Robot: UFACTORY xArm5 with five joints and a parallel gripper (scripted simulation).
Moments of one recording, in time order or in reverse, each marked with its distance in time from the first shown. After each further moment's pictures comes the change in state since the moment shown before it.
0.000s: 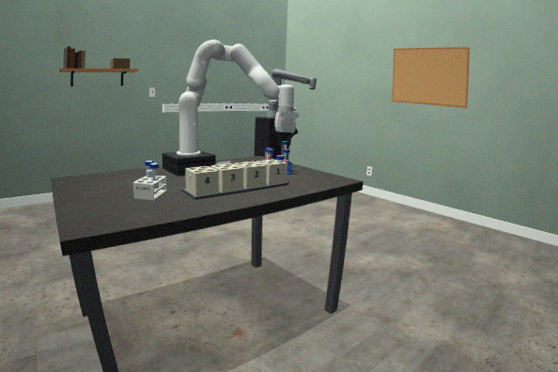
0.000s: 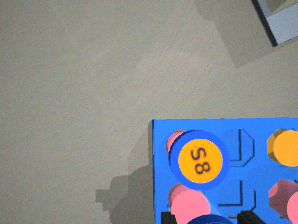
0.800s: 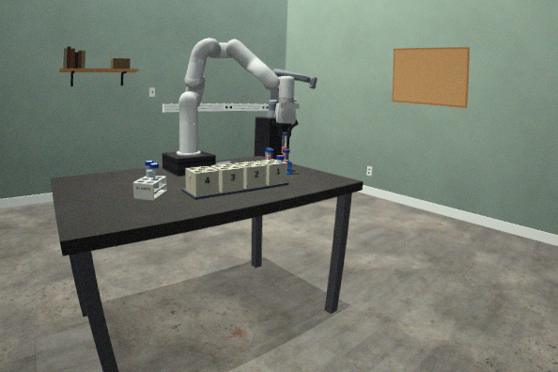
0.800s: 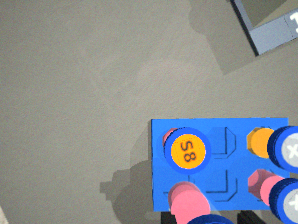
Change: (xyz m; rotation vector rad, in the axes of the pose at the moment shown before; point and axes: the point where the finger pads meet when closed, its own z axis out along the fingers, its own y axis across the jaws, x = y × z) arm 0.001 0.000 -0.044 0.000 0.000 0.000
